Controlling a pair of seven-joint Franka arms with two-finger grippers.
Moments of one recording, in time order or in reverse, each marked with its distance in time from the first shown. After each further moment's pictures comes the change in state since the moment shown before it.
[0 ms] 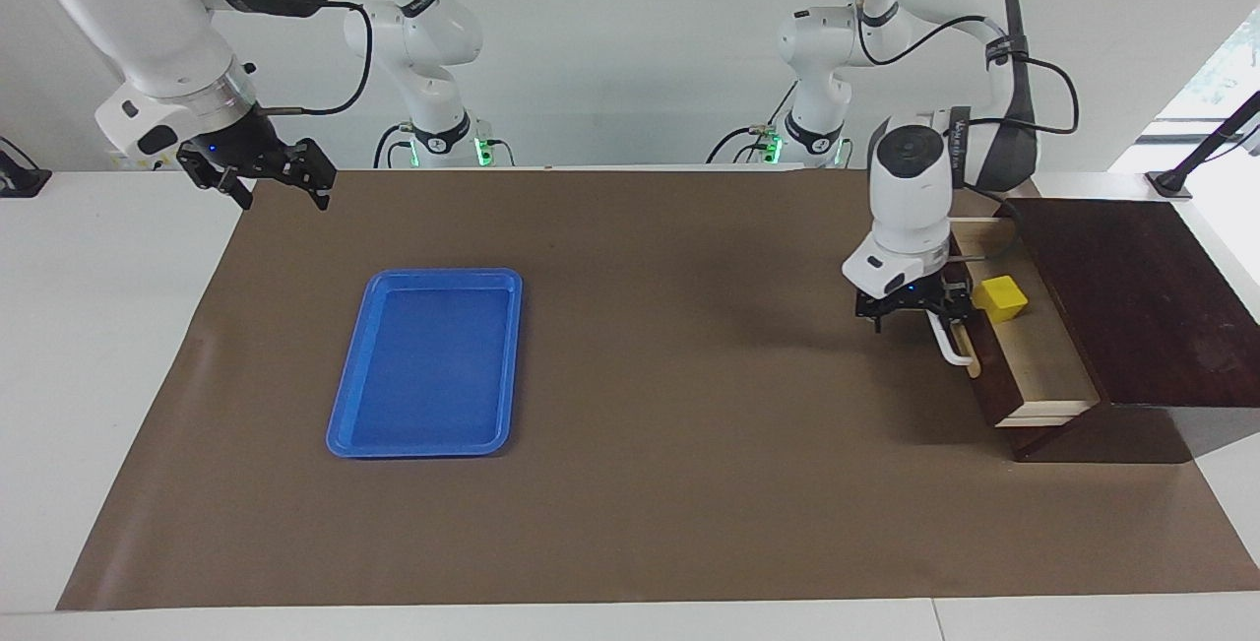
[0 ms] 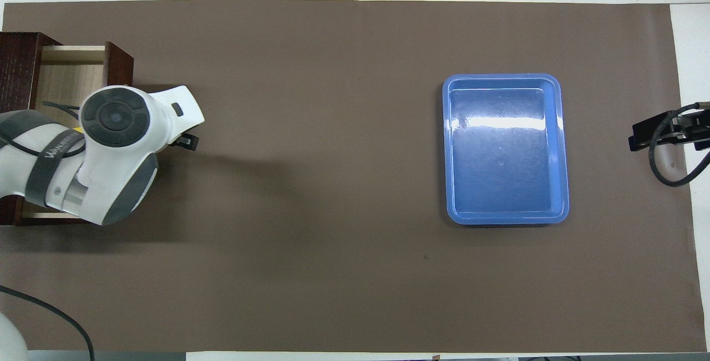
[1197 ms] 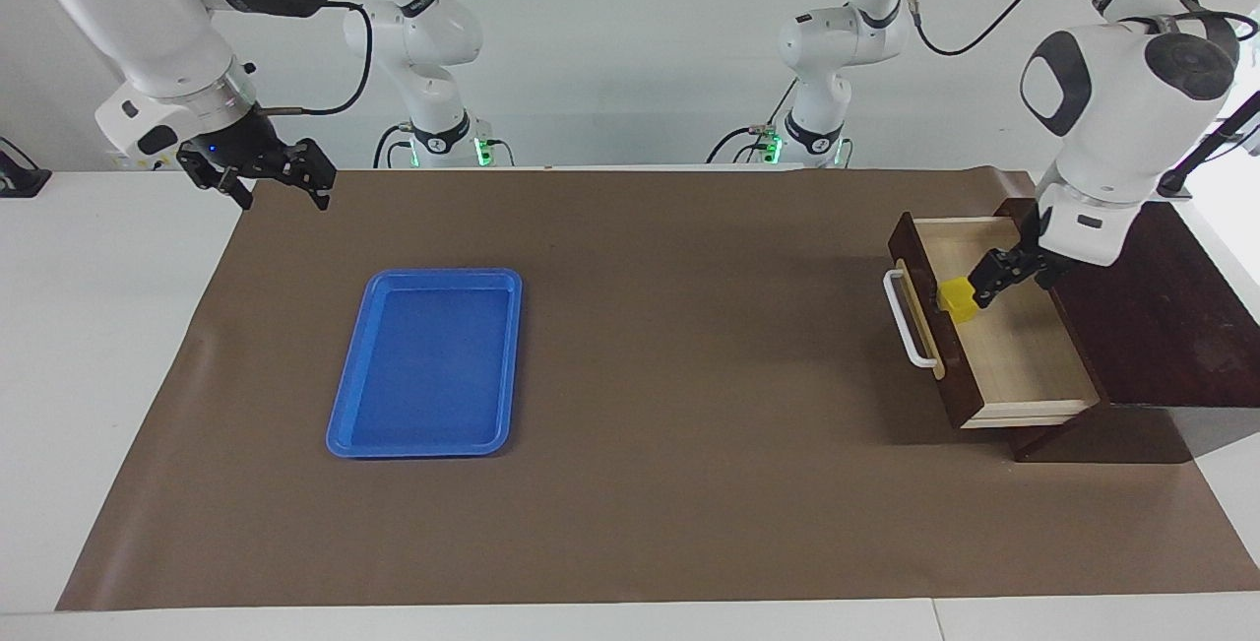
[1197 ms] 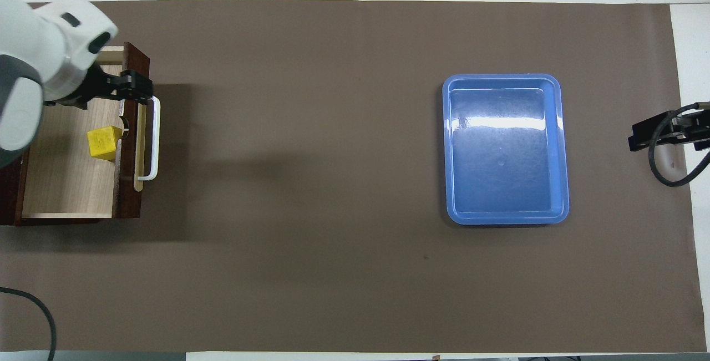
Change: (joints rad) left arm 0.266 0.065 0.042 0.442 -0.389 -0.360 -0.031; right arm 0.000 0.000 0.000 0.000 0.000 0.000 0.000
